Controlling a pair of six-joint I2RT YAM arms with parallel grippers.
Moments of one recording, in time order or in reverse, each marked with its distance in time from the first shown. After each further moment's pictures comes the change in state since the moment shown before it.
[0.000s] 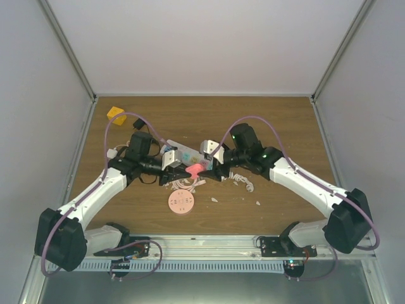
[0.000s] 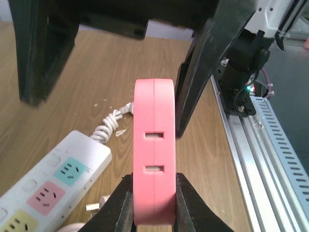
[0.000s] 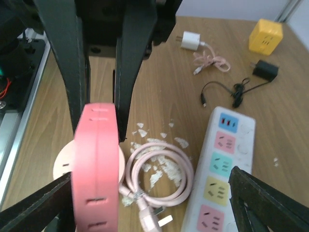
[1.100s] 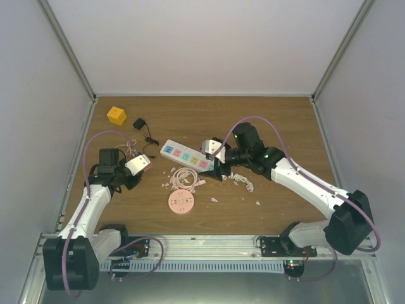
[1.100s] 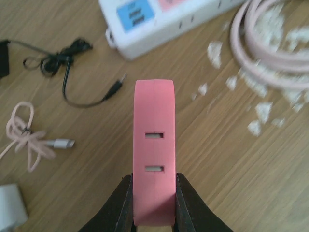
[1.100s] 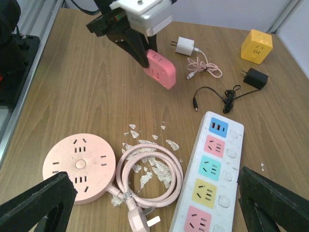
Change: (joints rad) left arm 0.436 -0.171 -0.202 -0.111 -0.639 0.176; right arm -0.019 -0.016 -0.001 0.028 -0.012 -0.056
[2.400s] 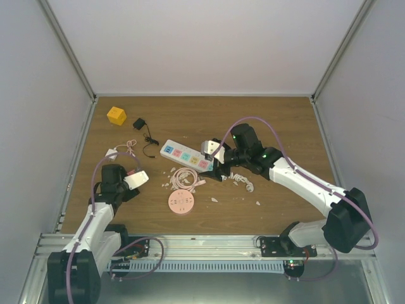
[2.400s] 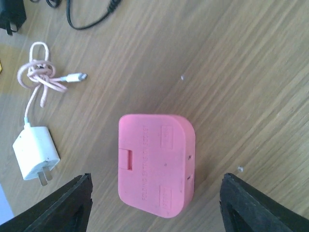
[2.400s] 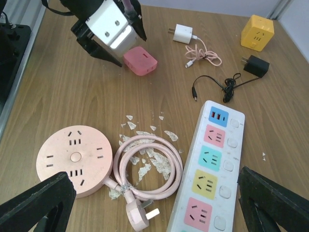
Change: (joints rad) left arm 0.010 -0.156 -0.310 0.223 -0.347 0.242; right arm 0.000 0.023 -0.008 0.001 0.029 0.000
